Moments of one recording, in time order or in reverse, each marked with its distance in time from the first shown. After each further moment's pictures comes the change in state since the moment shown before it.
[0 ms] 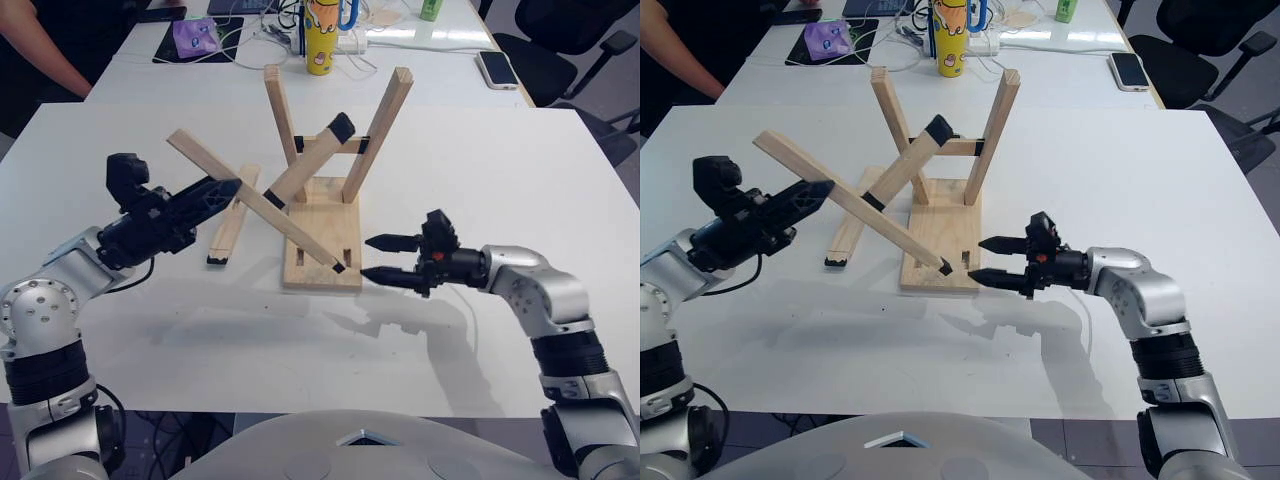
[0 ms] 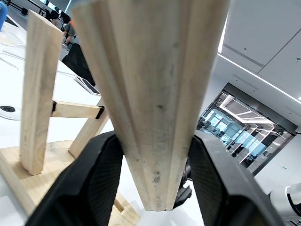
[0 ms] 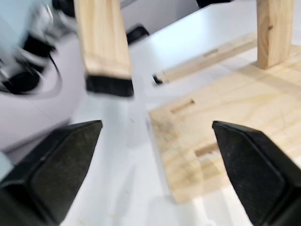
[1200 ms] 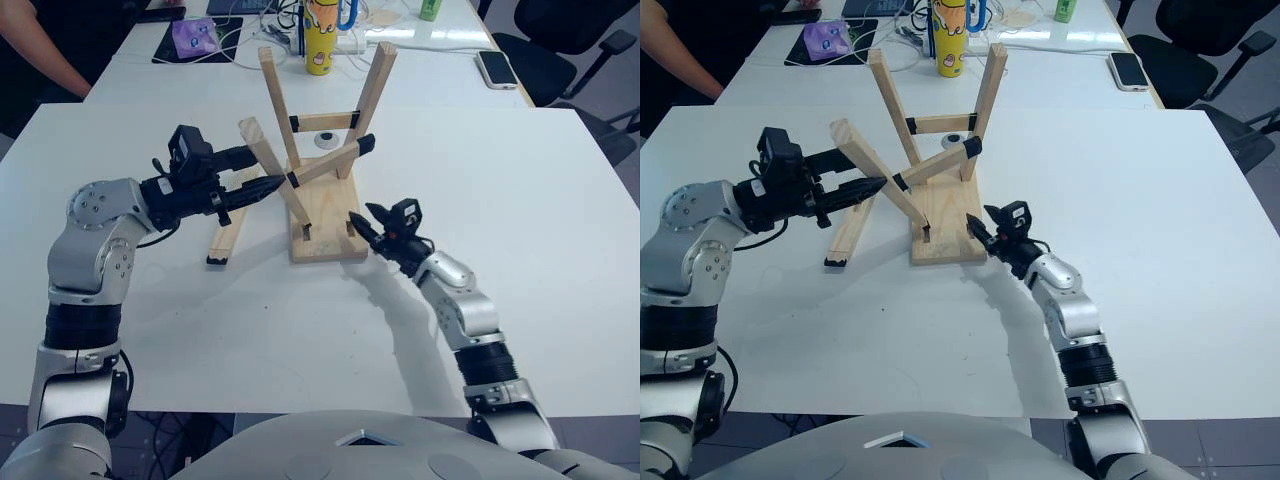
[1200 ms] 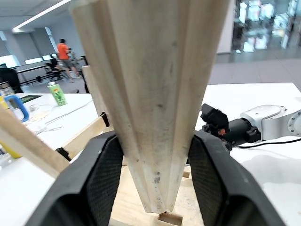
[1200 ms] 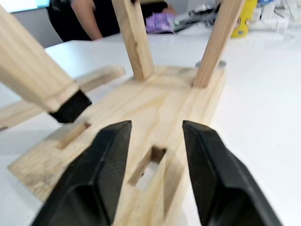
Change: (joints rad) left arm -0.250 0.011 -0.381 0.134 0.732 -0.663 -0.275; right arm 0.026 0.421 -0.008 0.134 -0.196 -0.169 -0.781
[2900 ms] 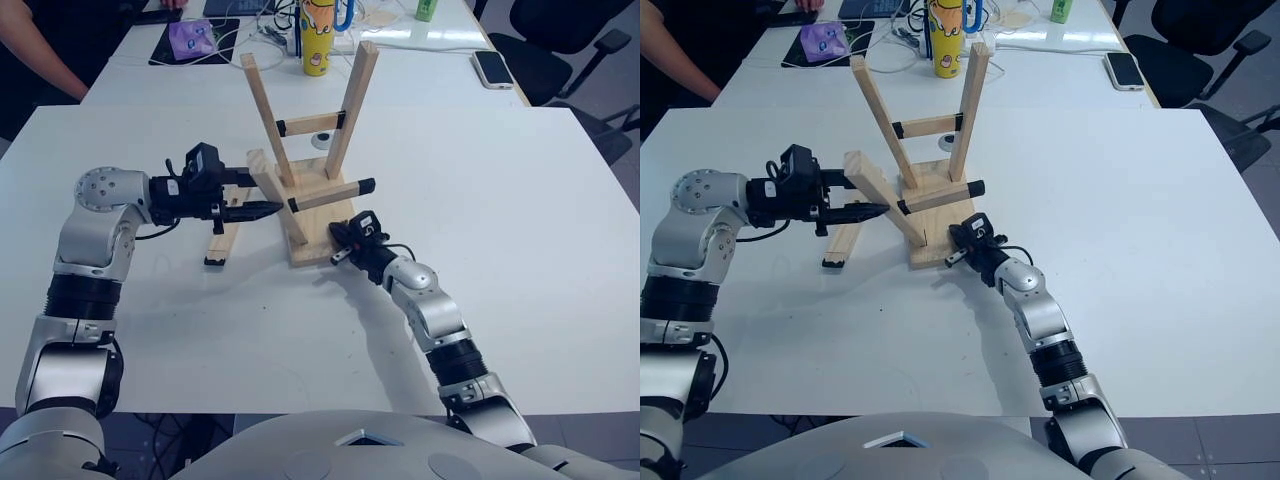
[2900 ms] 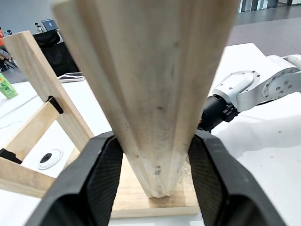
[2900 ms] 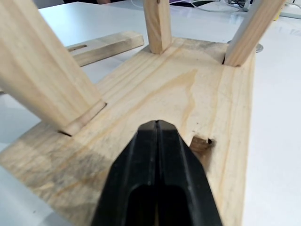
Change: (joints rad) left arm -0.054 0.056 -0.138 0.213 0.081 -0.174 -0.209; right arm -0.047 0.045 0.100 0.043 -0.183 0.040 0.007
